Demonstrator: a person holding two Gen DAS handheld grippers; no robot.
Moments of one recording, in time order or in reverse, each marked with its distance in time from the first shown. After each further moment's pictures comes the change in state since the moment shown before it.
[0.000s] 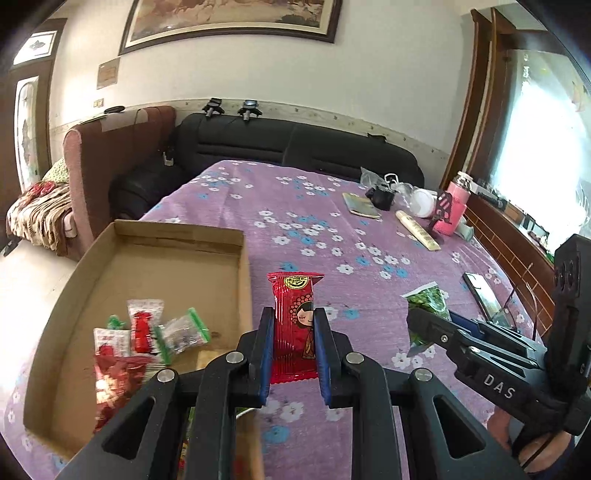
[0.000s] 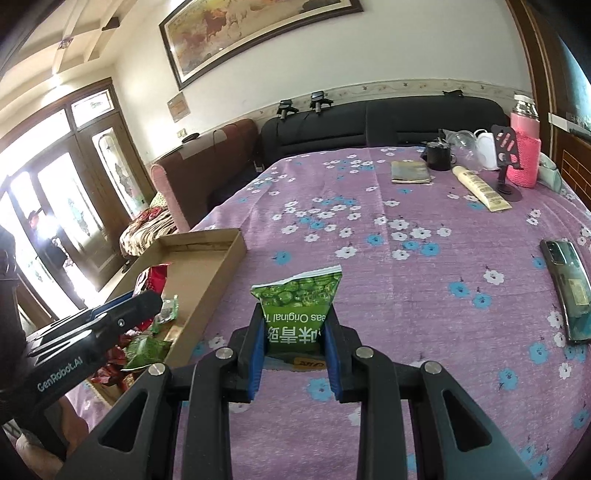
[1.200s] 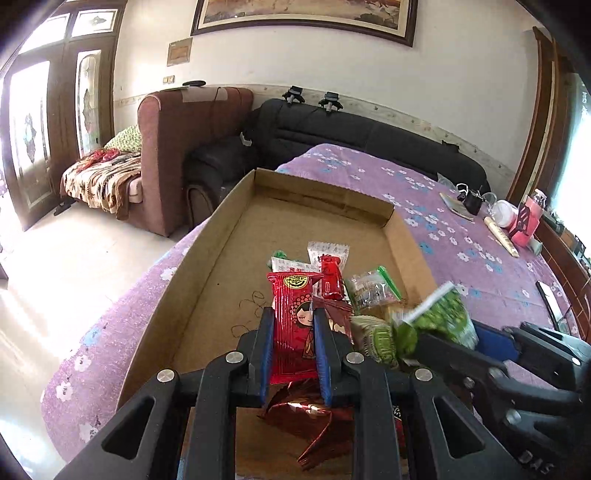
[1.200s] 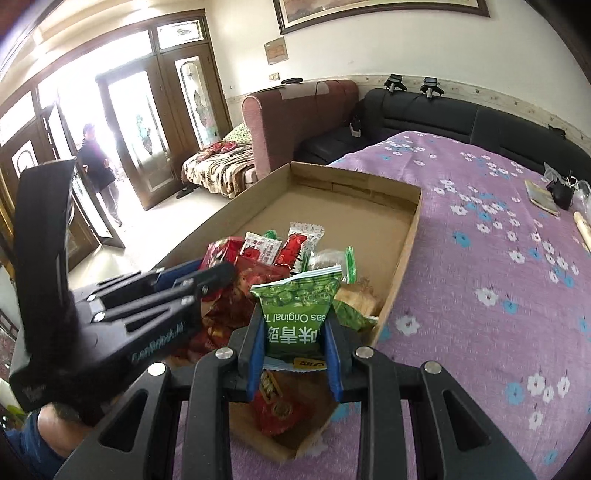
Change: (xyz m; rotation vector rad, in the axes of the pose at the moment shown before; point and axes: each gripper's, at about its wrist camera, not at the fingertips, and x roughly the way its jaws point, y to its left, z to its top) left arm -0.012 0.125 -0.046 -0.131 0.014 0.215; right arm 0.069 0.160 -0.034 -0.290 0.148 0.182
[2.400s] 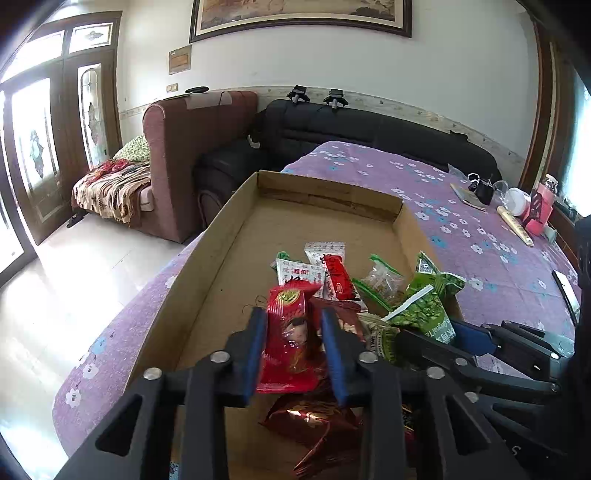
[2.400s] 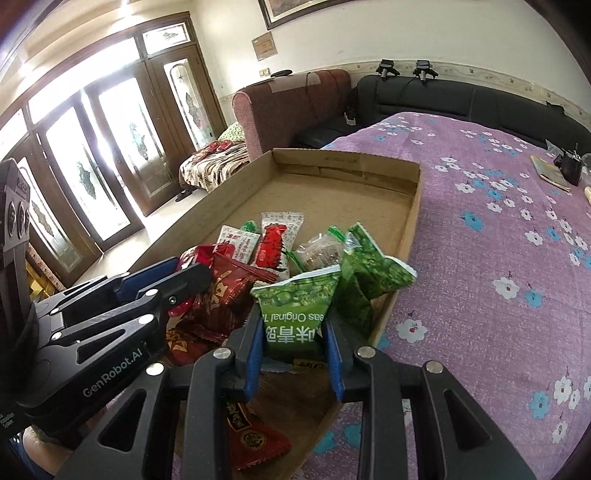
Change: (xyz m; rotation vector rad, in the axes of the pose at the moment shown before) left arm 0.007 -0.011 0.001 0.046 0.000 0.074; right arm 0.026 -0.021 -0.008 0.070 0.022 0.032
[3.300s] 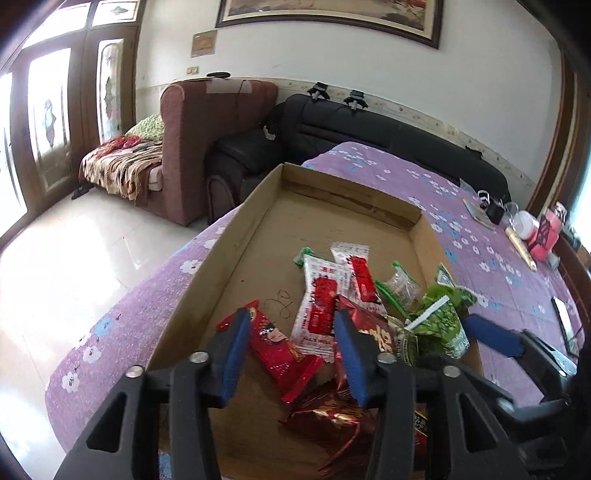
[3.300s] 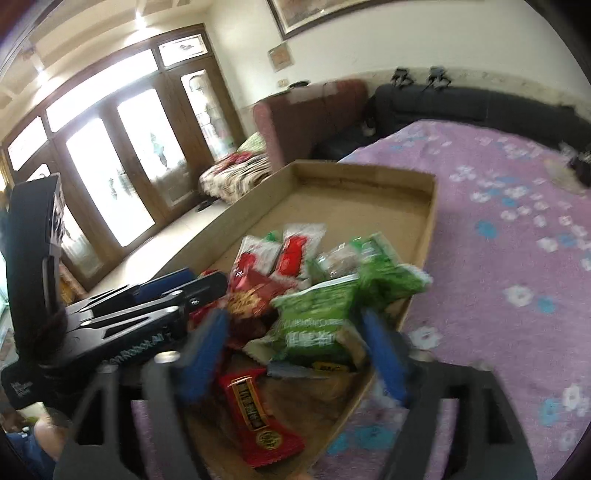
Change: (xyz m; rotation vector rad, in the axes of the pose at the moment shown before) left arm 0.000 0.025 0.000 -0.119 0.016 0.004; right arm -0.015 0.002 -0.002 -0.031 -0.085 0.066
